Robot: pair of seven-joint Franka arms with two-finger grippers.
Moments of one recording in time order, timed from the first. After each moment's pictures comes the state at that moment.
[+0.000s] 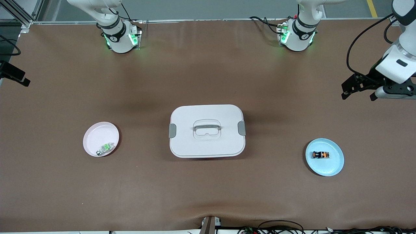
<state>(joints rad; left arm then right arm) 0.03 -0.11 -0.11 -1.81 -0.02 1.86 -0.01 -0.05 0.01 -0.06 -1.46 0.01 1.47 0.05</state>
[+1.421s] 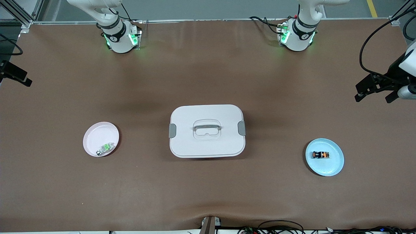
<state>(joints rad) -0.10 -0.01 0.05 -1.61 -0.02 1.77 -0.01 -0.05 0.01 -0.05 -1.46 0.01 1.47 0.05</state>
